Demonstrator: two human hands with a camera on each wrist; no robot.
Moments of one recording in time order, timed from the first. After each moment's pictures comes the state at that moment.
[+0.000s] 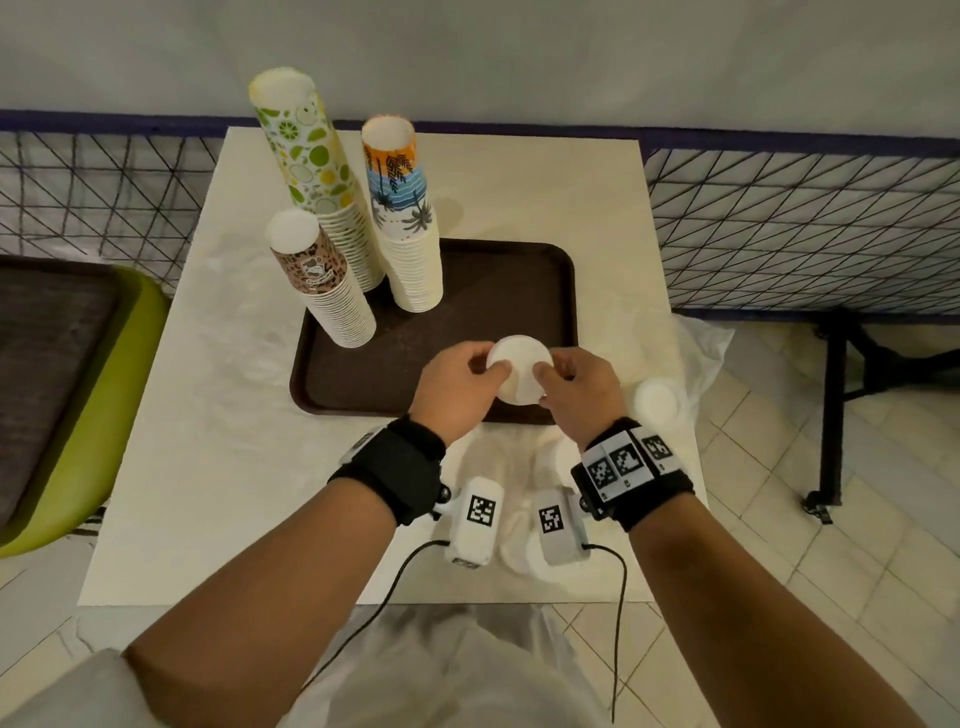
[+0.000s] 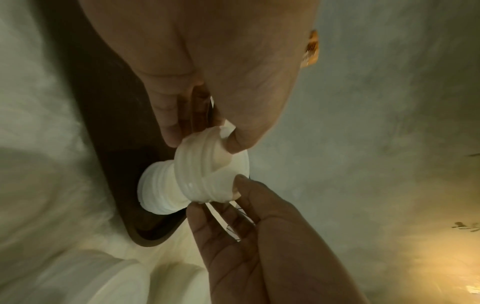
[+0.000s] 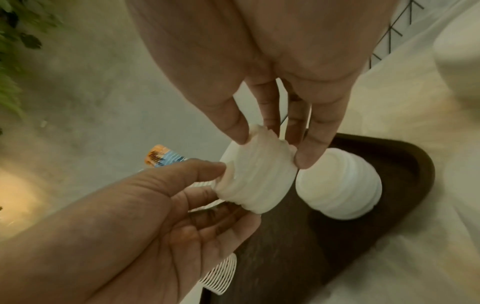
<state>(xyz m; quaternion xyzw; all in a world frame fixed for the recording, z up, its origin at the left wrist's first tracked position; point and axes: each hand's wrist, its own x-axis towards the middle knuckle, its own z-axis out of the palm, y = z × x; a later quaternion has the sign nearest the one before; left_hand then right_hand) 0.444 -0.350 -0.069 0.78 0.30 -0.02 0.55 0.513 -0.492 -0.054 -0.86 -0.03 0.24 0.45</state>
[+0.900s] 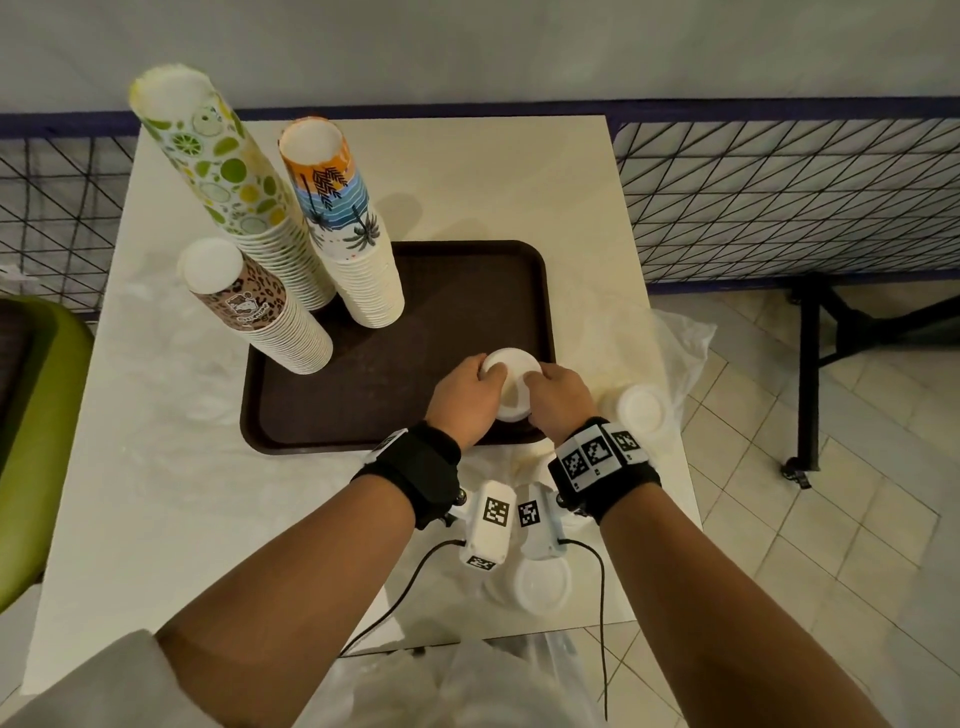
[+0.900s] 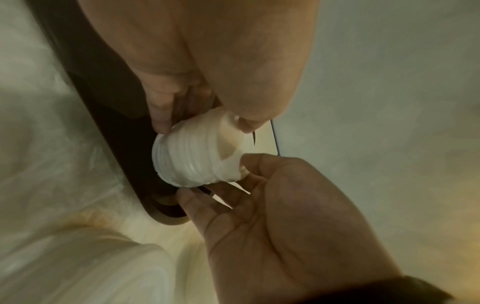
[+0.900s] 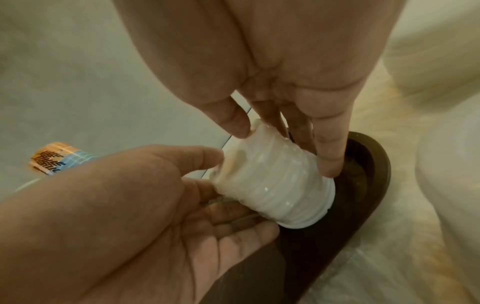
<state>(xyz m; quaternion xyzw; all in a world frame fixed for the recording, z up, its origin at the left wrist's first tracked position) 0.508 -0.367 -0.117 0.77 0.32 -0.13 0.53 0.558 -0.480 -0.097 -0.85 0.07 0.33 0.41</state>
